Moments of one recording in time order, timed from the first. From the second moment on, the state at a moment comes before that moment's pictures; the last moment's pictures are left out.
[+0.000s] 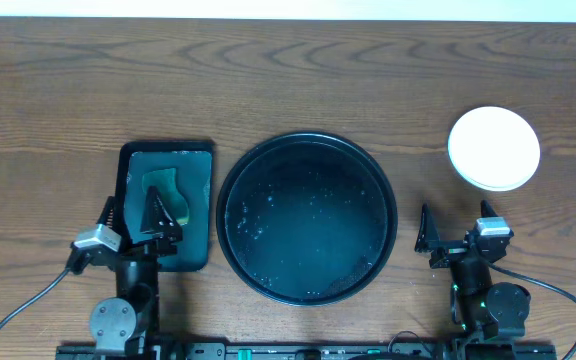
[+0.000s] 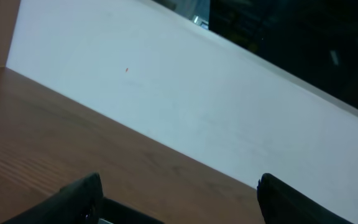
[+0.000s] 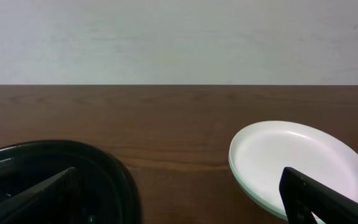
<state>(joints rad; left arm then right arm) -0.05 0.01 0.08 0.07 -0.16 -0.46 0.00 0.01 0.01 -0.06 -0.09 0.06</state>
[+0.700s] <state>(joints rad) -0.05 0.01 0.01 -0.09 -0.14 -0.45 0.00 0.01 0.01 -0.06 -0.09 0.06</state>
